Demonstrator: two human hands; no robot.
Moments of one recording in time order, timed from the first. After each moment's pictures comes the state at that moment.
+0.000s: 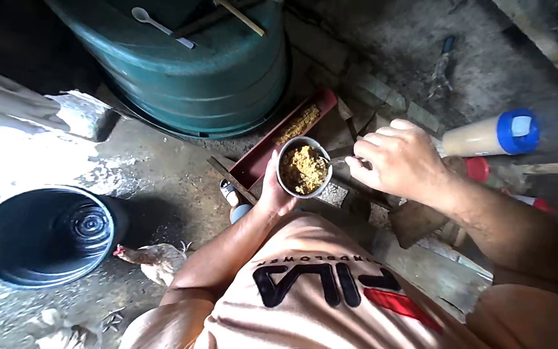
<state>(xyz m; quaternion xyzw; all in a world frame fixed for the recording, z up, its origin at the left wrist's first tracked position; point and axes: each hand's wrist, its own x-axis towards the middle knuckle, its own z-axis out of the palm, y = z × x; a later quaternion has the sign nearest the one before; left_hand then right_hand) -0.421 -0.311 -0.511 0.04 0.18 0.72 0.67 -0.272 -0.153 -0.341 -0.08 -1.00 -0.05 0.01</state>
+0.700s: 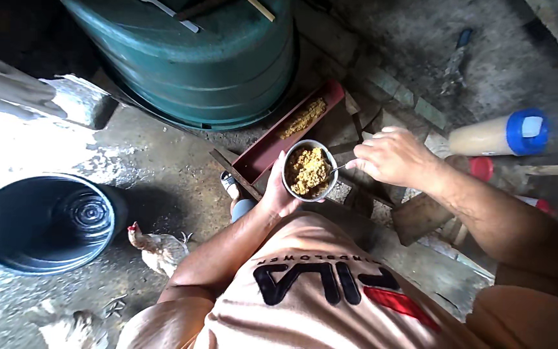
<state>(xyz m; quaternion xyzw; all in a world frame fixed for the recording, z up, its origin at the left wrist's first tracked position) -0.427 -0.321 -0.524 0.02 0.14 0.67 0.73 -0.265 -0.123 -0.385 -0.04 -0.99 0.03 -0.10</state>
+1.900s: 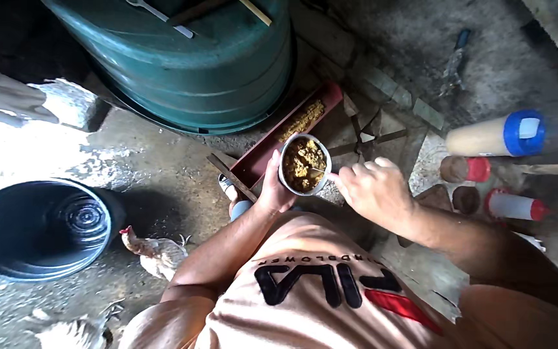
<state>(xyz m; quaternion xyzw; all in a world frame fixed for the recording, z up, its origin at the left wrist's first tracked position) -0.435 -0.306 -0.527 0.10 0.20 0.75 0.62 -0.279 -0.202 -0.391 -0.17 -0.98 -0.08 -0.02</state>
